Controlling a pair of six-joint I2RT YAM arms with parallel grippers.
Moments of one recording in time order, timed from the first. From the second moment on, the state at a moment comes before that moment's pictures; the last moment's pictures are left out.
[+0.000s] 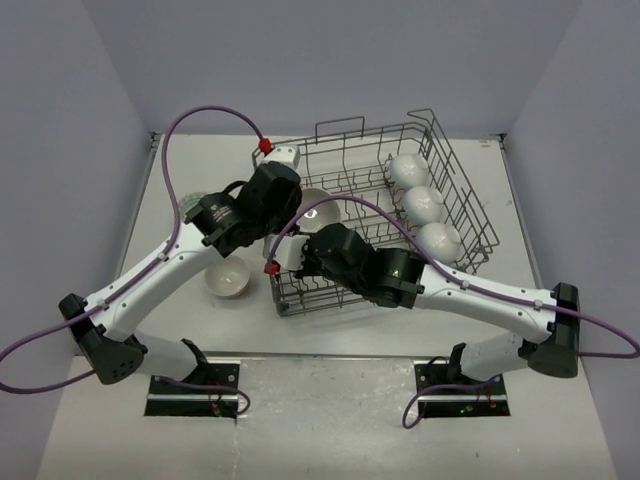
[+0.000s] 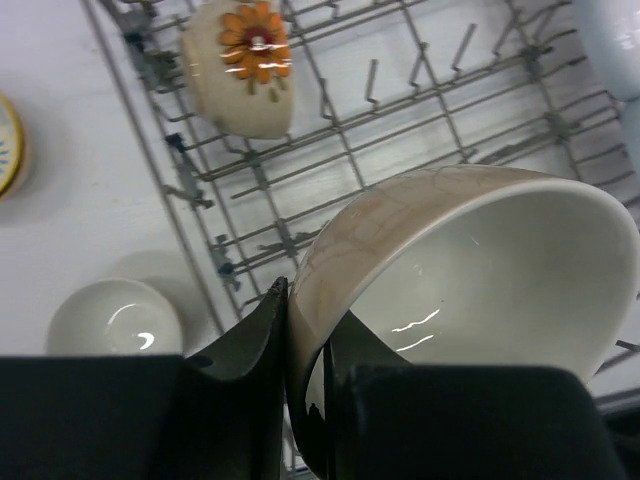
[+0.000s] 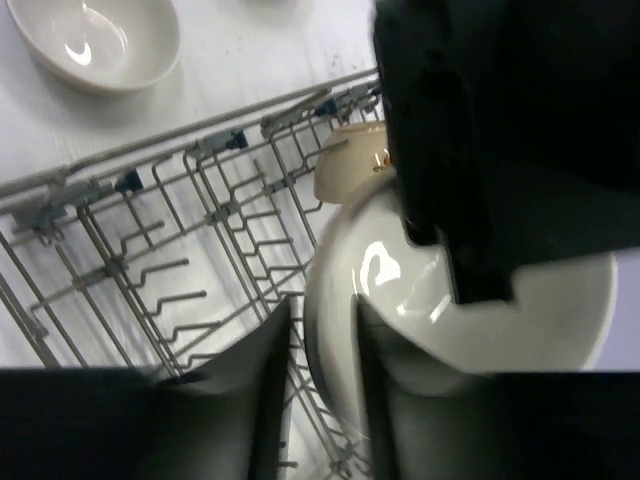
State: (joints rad) left arm -0.81 1.38 1.52 -0.88 -0.37 -0.52; right arm 1.20 1.37 1.30 -0.44 0.36 -0.61
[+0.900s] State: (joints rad) left arm -0.01 1.00 0.74 -0.75 -0.01 -0.56; right arm 1.16 0.96 1.10 -0.33 0.36 -0.39
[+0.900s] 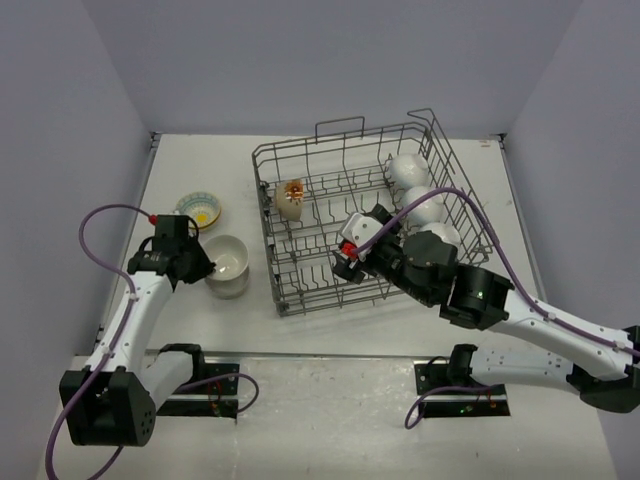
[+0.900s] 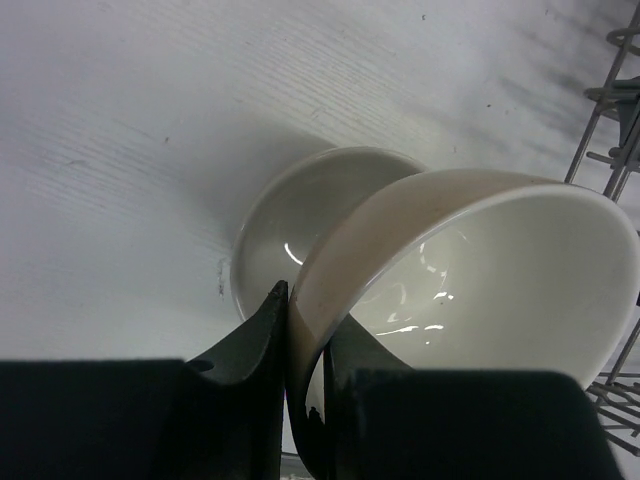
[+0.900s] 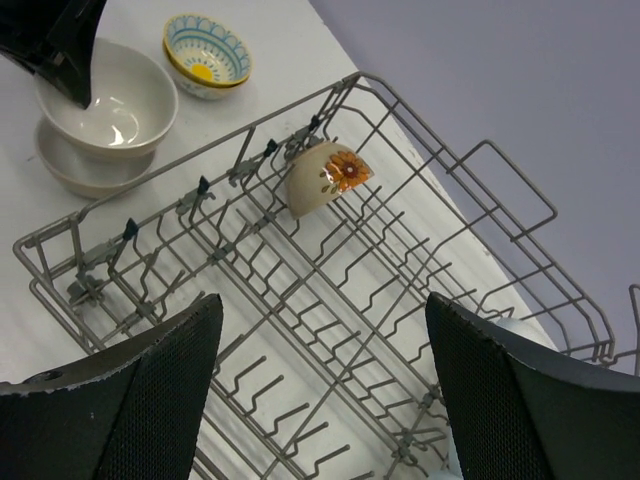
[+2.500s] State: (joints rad) left arm -0.01 0.96 0.69 -0.75 0.02 -0.57; right arm 1.09 0.96 1.06 -0.33 0.24 -0.37
